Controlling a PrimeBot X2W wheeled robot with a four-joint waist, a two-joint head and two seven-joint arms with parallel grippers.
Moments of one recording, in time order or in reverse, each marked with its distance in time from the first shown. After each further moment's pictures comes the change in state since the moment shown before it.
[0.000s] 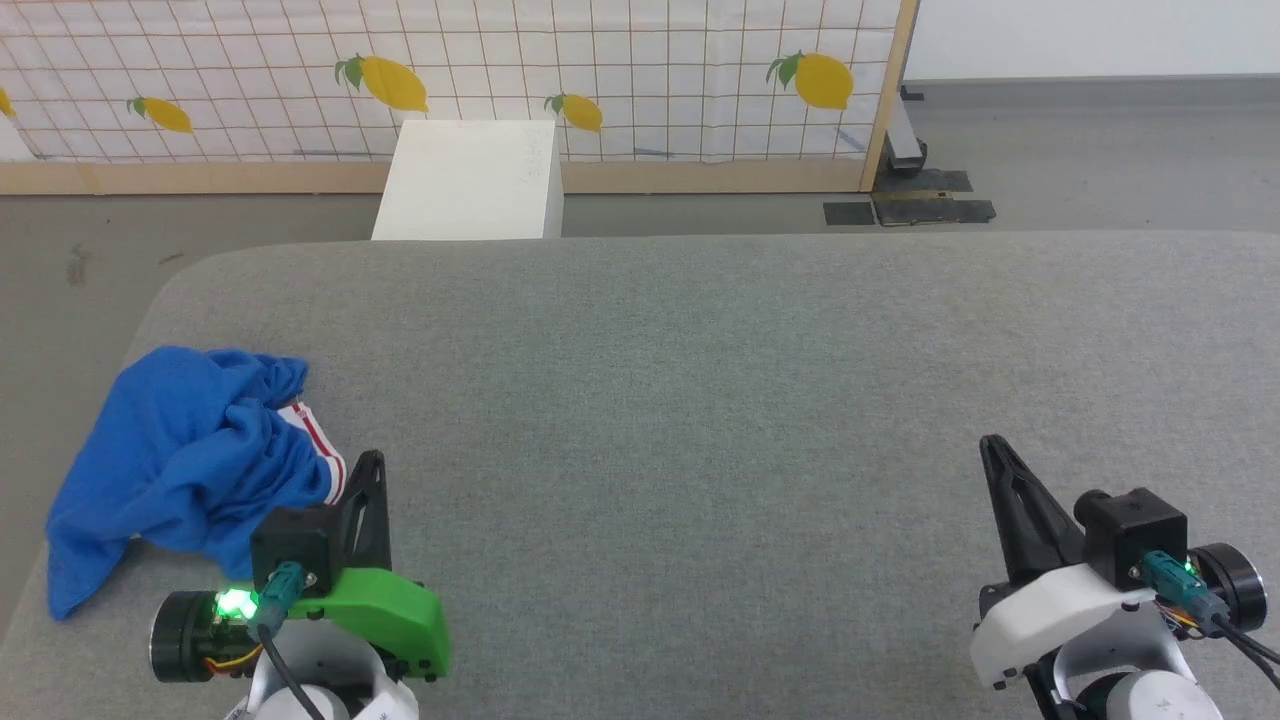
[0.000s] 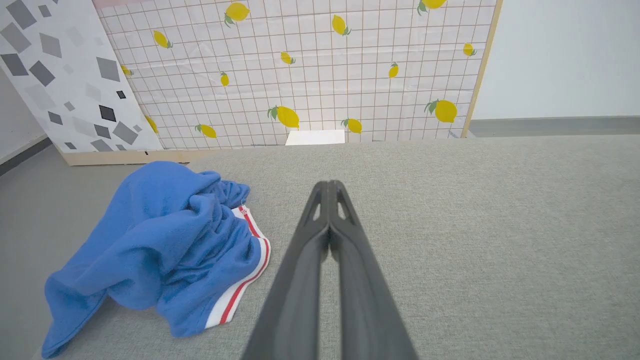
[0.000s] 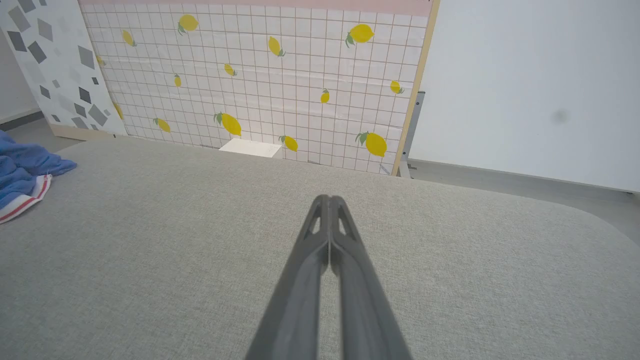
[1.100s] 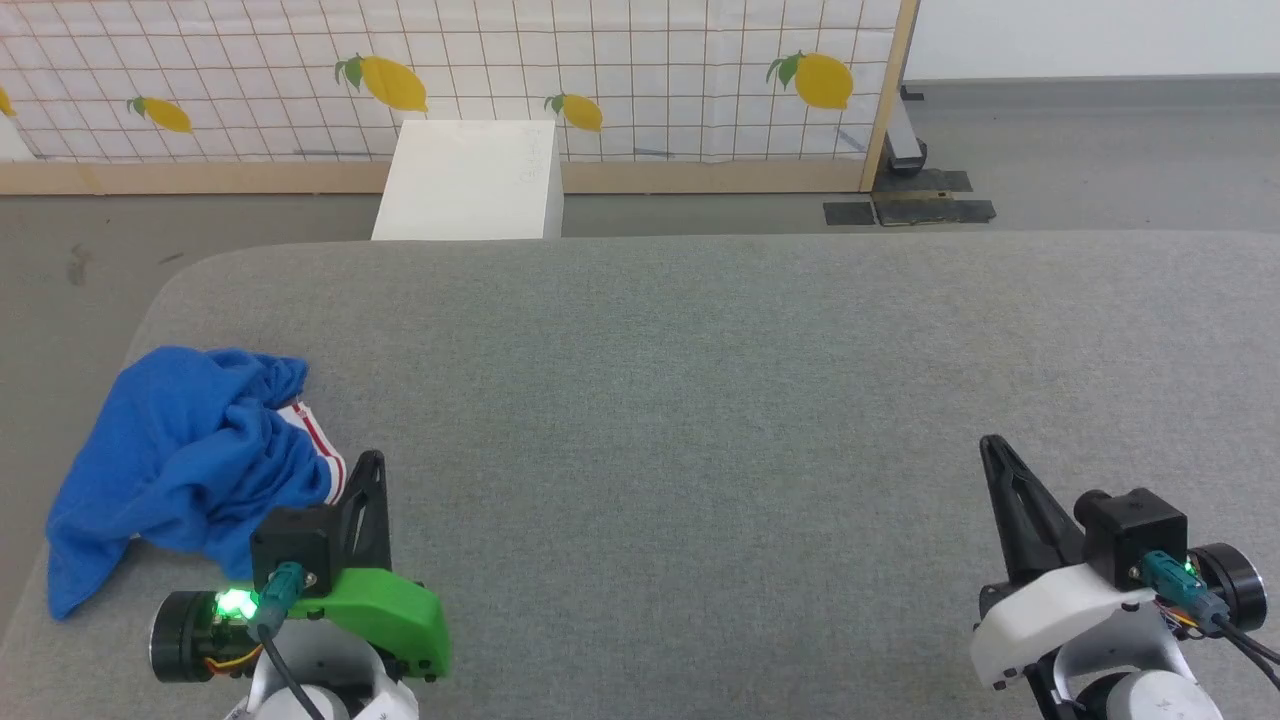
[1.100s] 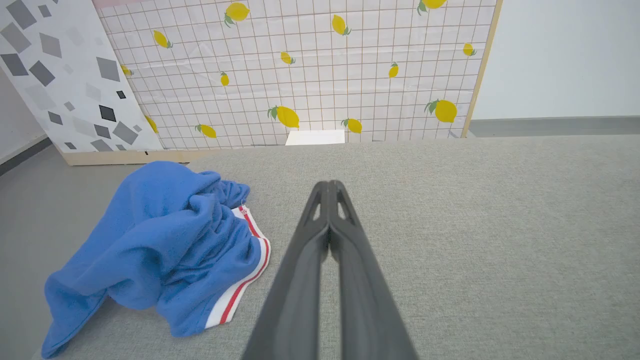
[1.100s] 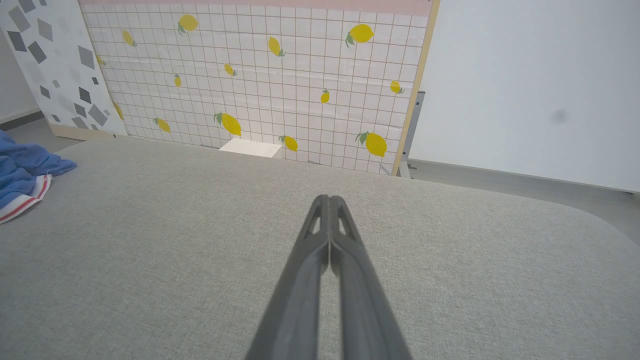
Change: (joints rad) left arm 0.000 0.000 0.000 0.000 0.000 0.000 0.000; right arm 0.000 0.000 0.000 0.000 0.000 0.000 0.000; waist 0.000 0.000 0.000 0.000
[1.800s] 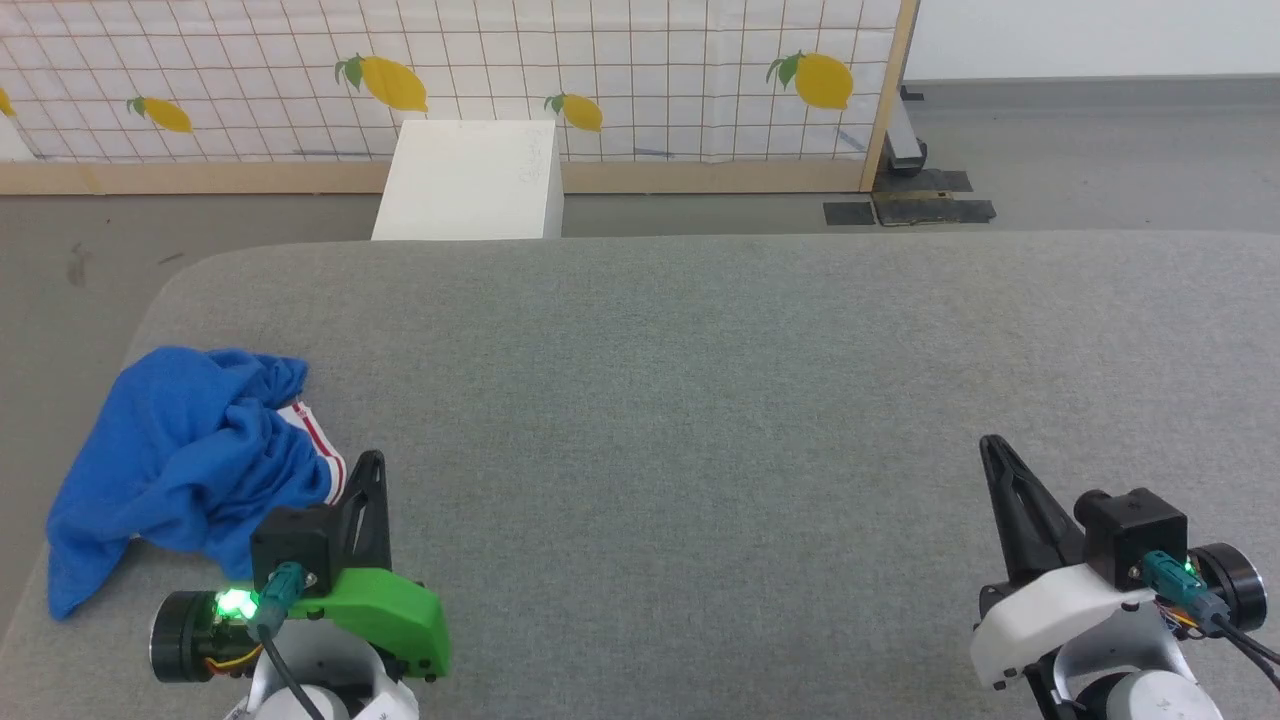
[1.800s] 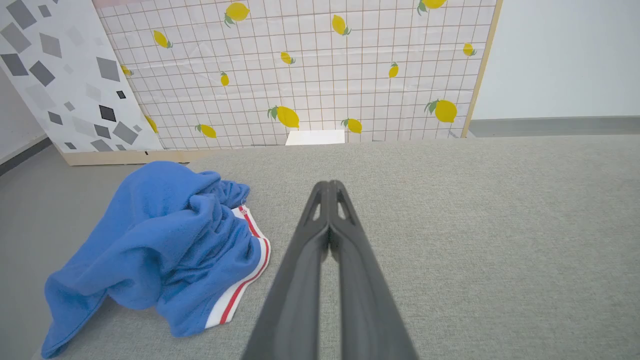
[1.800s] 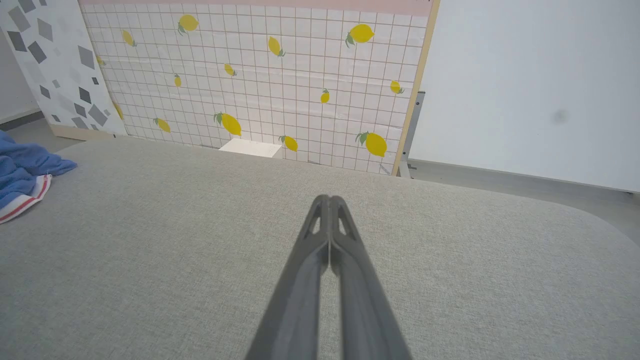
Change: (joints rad) left arm 0.000 0.000 0.000 0.000 0.000 0.000 0.000; right arm 0.000 0.000 0.000 0.000 0.000 0.000 0.000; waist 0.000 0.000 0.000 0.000
